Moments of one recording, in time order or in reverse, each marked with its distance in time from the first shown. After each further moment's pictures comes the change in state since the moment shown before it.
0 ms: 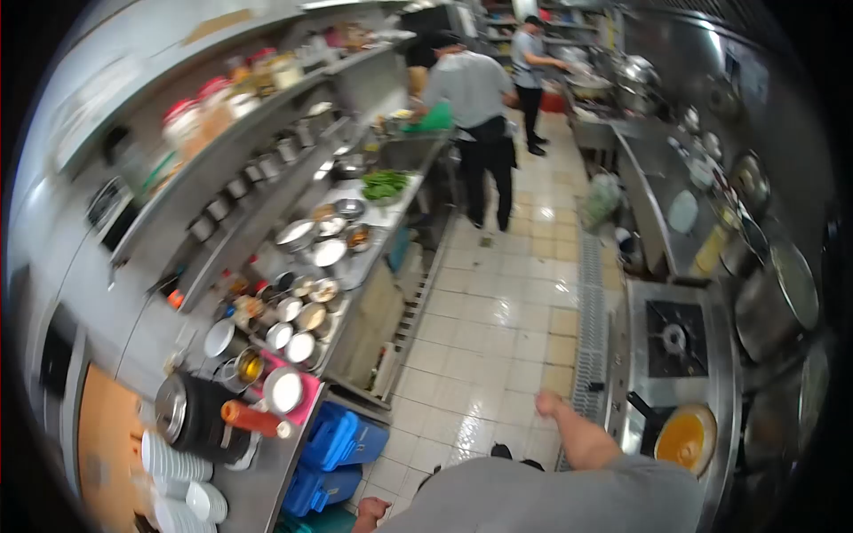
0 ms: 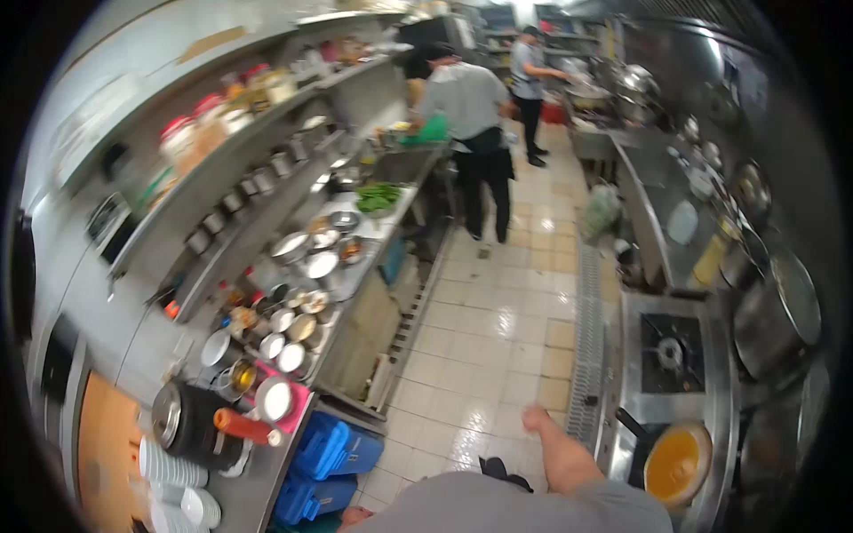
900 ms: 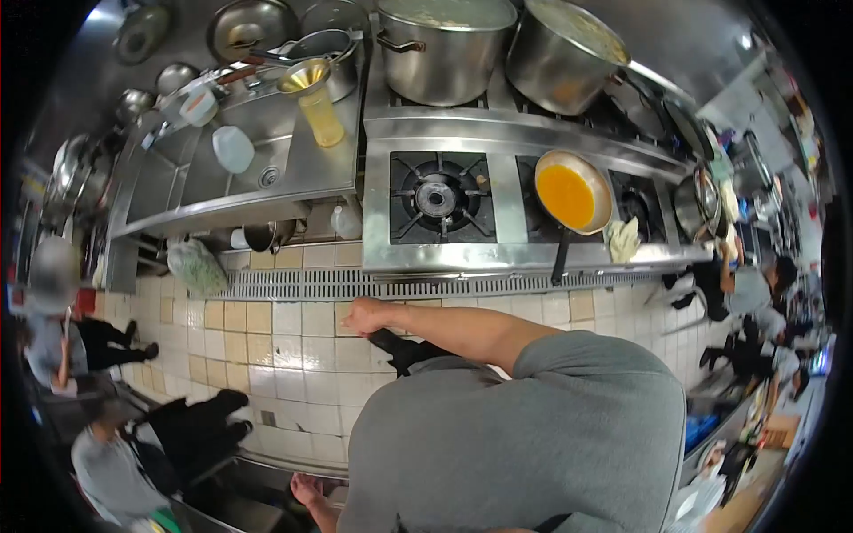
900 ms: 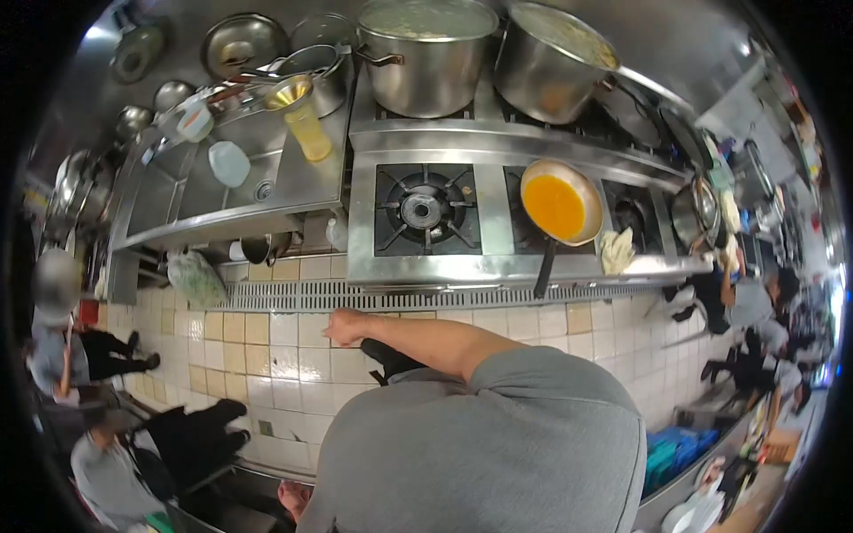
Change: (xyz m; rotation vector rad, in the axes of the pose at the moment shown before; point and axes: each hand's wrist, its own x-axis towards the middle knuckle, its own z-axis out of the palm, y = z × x) left_hand 0.619 0.818 -0.648 -0.515 -0.173 0.404; right_hand 0.082 0.244 -0.397 1.581 0.679 1.050
